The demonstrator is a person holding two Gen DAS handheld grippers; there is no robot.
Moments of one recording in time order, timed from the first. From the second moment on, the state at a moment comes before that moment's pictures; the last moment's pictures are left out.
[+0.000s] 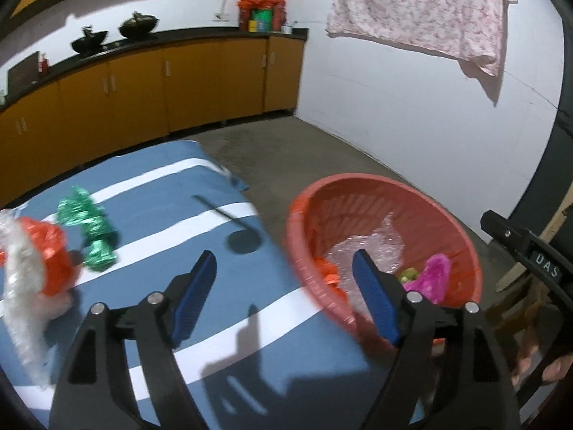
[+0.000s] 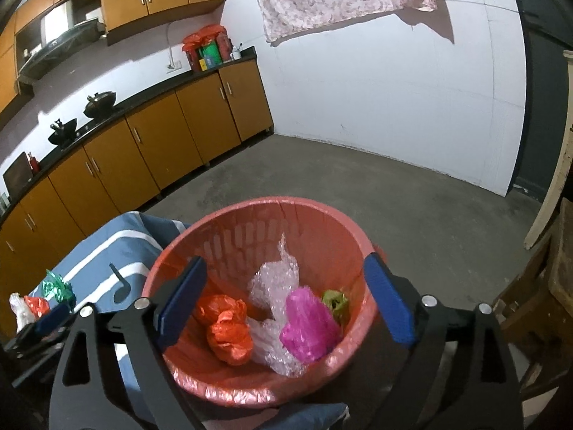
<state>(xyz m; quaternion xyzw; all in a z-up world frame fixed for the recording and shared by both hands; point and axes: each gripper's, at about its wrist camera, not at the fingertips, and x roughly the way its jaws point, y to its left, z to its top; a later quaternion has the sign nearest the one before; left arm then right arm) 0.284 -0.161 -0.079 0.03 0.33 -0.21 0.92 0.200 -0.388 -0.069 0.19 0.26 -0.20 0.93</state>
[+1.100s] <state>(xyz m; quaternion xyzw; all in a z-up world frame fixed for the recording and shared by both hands) 0.308 0.026 -0.085 0.01 0.34 0.01 0.94 0.224 -0.279 -0.070 0.13 0.31 -0.09 0.94</state>
